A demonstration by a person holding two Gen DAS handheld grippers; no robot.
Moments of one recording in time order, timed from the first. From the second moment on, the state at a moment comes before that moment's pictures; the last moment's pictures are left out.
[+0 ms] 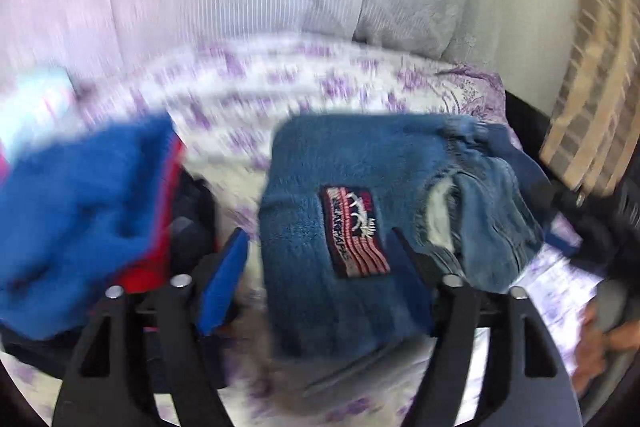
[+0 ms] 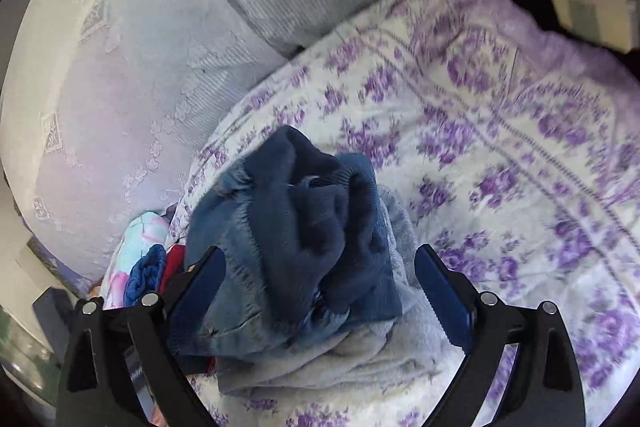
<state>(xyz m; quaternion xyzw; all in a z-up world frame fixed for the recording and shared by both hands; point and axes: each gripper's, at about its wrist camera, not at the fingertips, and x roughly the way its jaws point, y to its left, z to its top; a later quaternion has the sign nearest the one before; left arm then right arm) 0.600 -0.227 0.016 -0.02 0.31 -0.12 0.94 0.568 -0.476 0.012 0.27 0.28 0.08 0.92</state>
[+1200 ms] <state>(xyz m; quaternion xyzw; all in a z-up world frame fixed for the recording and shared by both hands) 0.438 -0.215 0.025 0.01 0.24 -0.06 0.97 0.387 -0.393 -0.005 0.11 0.15 -0.08 0.98</state>
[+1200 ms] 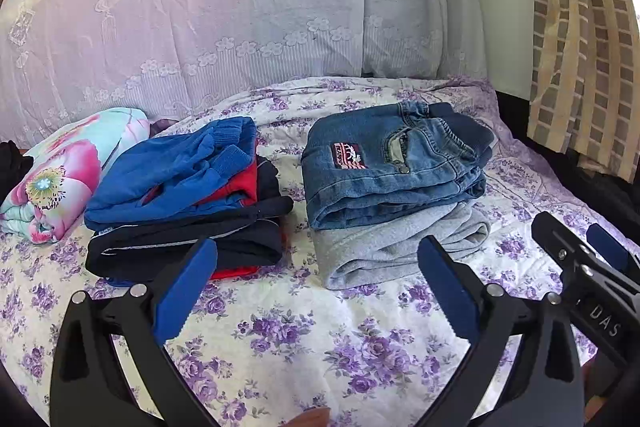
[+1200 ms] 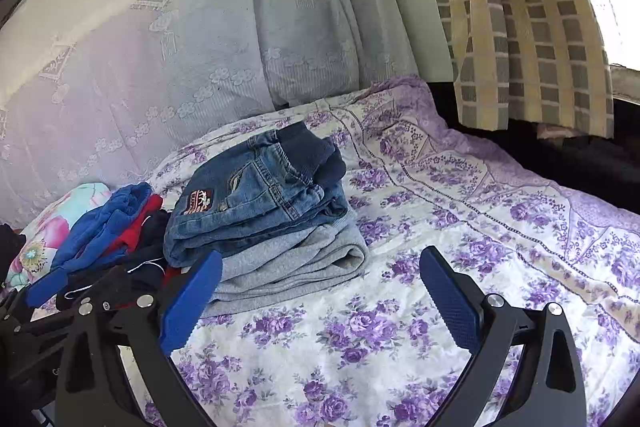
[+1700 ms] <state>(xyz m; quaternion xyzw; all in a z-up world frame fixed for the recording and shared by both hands) 0.435 -0.213 0.027 0.00 0.24 -0.06 0.97 0.384 -0.393 -0.003 0.10 0.14 -0.08 0.98</state>
